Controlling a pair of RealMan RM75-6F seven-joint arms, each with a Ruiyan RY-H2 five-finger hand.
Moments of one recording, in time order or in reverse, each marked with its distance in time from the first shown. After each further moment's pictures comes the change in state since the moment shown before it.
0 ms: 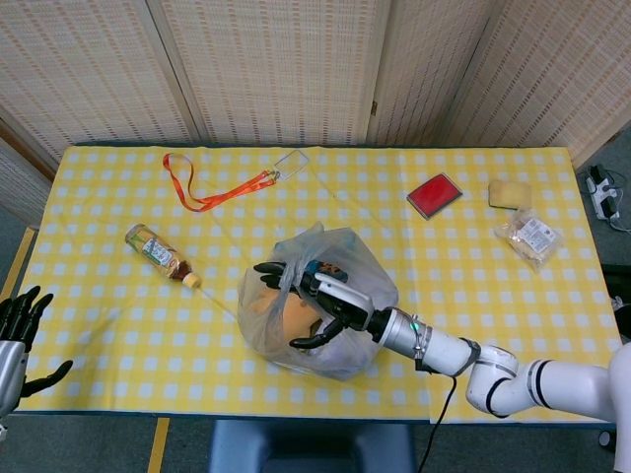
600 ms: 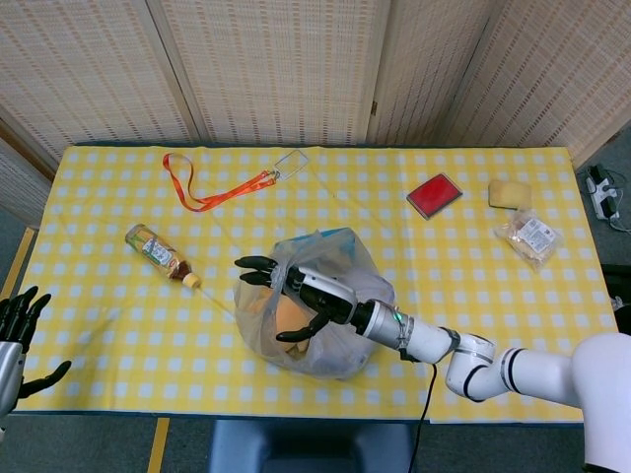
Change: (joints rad) left arm 0.004 0.004 0.000 0.000 0.004 0.005 -0.010; right arm 0.062 -0.109 0.012 0.157 -0.027 0.068 0.161
